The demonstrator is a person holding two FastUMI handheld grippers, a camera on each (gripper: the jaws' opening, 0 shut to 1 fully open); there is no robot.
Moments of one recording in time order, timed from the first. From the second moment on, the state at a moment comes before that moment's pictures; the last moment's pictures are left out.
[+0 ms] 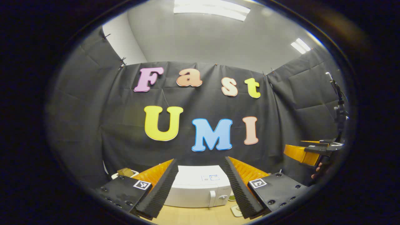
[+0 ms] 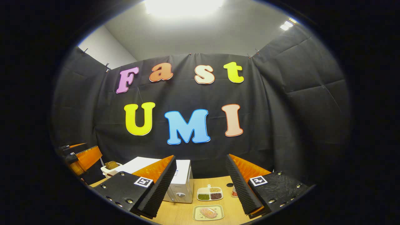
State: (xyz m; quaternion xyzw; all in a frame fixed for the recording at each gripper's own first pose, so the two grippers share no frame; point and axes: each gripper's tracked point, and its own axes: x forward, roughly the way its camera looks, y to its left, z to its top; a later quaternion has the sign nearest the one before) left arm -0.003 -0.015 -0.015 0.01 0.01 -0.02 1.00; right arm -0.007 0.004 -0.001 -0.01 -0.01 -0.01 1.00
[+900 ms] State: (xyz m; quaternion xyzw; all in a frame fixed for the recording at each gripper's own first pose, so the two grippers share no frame) left arm 0.061 -0.050 -0.214 0.00 0.11 -0.06 0.99; right arm 0.000 -0.009 -0.048 -0.01 0.03 -0.02 1.00
